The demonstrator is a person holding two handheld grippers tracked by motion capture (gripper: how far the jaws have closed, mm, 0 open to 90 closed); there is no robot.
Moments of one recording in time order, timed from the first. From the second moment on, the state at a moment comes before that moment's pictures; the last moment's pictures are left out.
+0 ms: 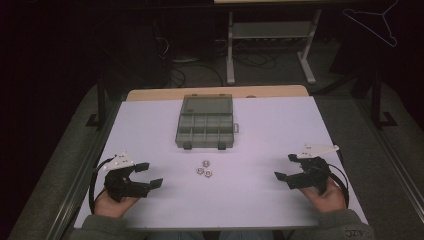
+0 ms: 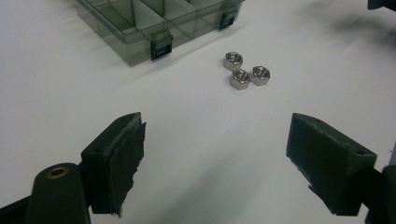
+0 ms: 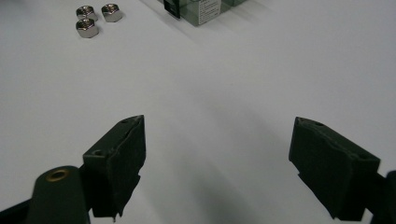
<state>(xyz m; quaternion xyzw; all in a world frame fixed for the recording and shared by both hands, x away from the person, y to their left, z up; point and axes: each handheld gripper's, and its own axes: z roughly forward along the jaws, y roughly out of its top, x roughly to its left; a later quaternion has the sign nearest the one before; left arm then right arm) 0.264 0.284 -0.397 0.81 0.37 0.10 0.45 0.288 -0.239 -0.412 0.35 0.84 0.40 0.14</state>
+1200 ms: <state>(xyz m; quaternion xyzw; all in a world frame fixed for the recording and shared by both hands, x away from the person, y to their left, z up) 0.262 0.286 -0.395 0.81 0.37 0.11 0.45 0.319 -0.123 -0.369 0.24 0.90 0.34 0.09</state>
